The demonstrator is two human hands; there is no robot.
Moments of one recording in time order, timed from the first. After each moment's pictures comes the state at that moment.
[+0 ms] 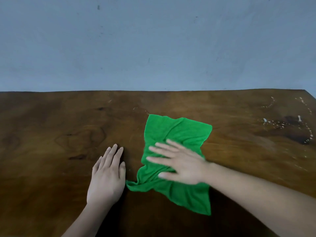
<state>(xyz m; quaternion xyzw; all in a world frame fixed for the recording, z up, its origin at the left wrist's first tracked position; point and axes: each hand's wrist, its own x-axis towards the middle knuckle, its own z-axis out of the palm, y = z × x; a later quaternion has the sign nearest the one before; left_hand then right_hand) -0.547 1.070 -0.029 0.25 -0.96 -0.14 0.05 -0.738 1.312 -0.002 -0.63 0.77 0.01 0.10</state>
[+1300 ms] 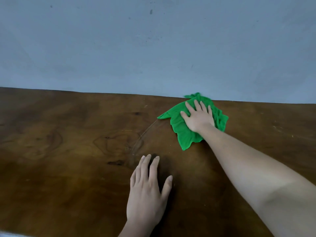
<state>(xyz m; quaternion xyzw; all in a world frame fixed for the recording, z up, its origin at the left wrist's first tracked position) -0.540 1.073 -0.020 0.26 -0.94 -0.17 0.10 -0.888 1.116 -0.015 -0.26 0.96 -0.05 0.07</state>
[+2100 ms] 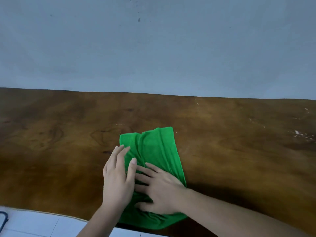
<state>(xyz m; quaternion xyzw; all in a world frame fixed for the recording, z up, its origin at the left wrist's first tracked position) -0.495 1.060 0.006 0.32 -0.89 -0.27 0.20 -0.617 1.204 -0.016 -0.71 0.69 -0.02 0.10</state>
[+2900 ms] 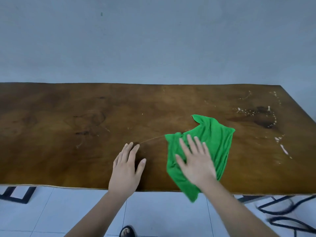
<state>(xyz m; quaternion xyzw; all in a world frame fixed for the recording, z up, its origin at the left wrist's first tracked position) -0.494 1.204 -0.018 0.23 -0.95 -0.21 0.08 -0.654 1.439 -0.012 -0.28 0.96 -0.02 0.09</state>
